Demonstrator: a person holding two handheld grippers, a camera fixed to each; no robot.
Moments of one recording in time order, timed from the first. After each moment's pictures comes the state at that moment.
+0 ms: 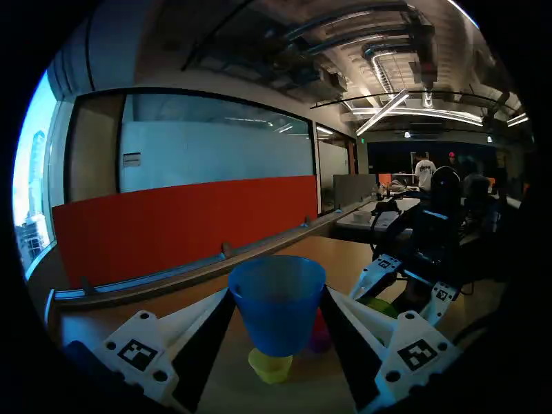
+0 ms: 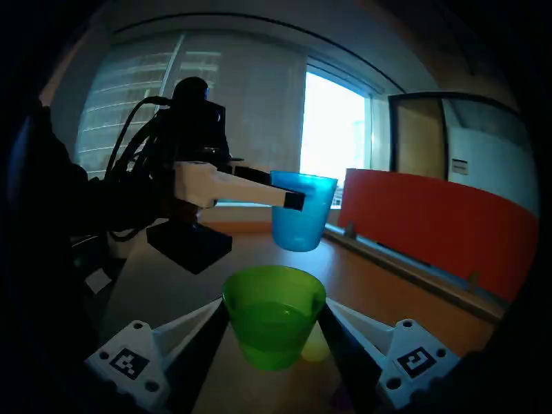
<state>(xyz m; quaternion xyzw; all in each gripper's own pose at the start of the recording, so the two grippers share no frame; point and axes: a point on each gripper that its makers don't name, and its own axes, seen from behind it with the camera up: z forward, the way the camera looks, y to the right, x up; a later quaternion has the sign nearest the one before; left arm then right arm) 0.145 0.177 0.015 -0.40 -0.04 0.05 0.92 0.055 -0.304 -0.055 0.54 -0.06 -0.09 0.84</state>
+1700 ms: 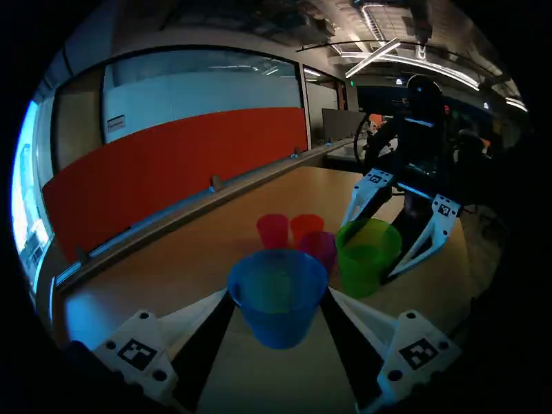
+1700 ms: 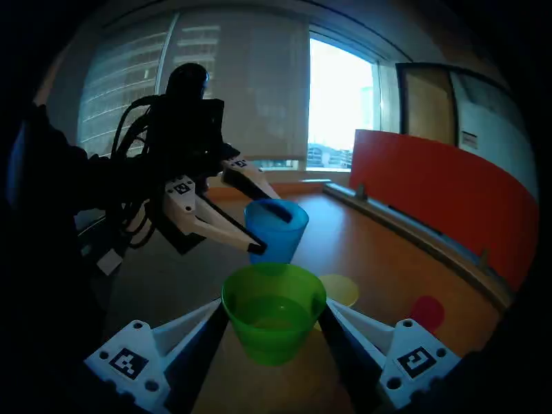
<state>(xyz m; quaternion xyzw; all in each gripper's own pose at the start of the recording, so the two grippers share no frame) 0.032 0.161 -0.003 -0.41 -0.16 0.14 0.89 0.012 -0.290 -0.061 0.55 -0.15 -0.12 0.81</state>
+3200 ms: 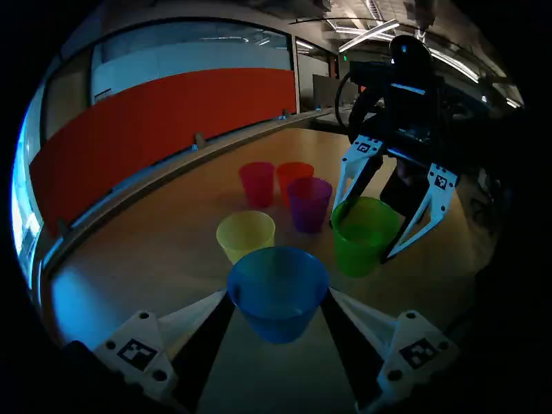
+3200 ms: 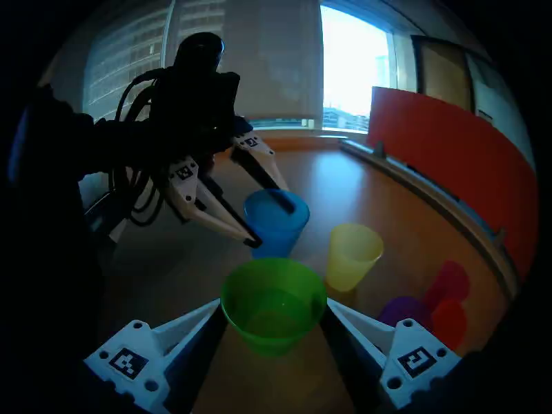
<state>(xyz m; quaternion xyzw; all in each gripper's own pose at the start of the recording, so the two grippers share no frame) -0.046 0.157 -0.017 -0.43 -0.24 0.16 0.86 -0.057 -0.276 -0.067 0.57 -0.24 -0.17 0.77</state>
